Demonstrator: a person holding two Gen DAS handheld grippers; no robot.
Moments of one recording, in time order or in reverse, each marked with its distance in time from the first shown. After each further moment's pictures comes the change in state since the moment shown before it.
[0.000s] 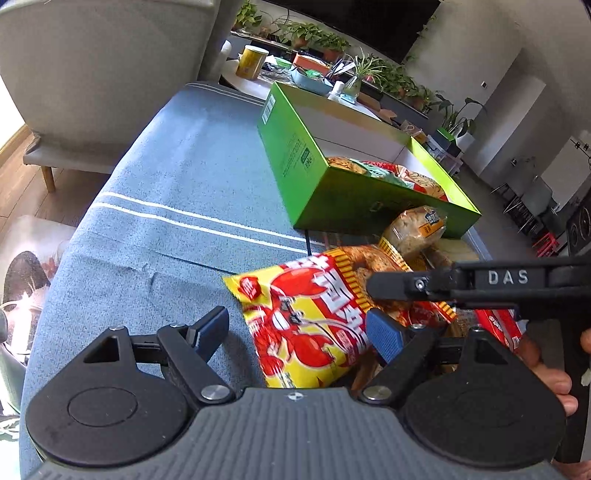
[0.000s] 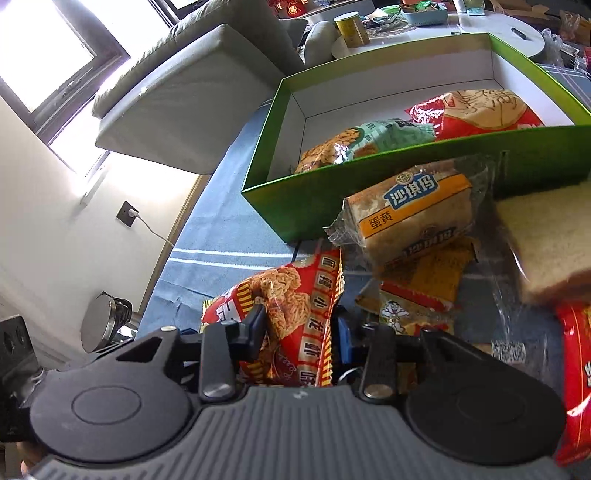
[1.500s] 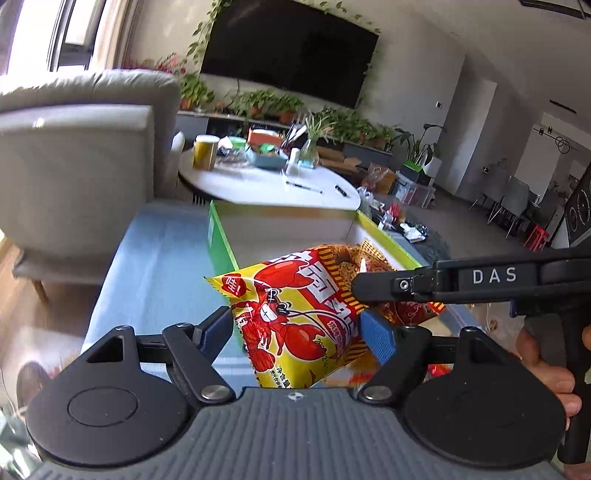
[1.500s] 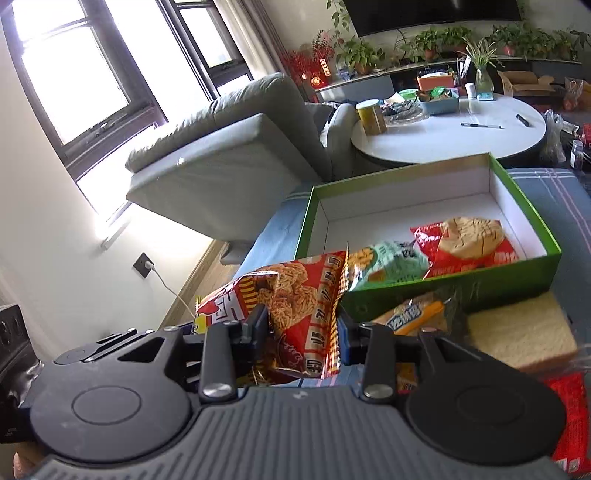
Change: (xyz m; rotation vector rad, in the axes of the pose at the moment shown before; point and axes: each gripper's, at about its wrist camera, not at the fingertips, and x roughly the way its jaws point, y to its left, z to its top) left arm -0.036 -0.068 0.060 0.216 -0.219 -0.018; right arm -0.062 0.025 0.032 -0.094 -0.246 0.011
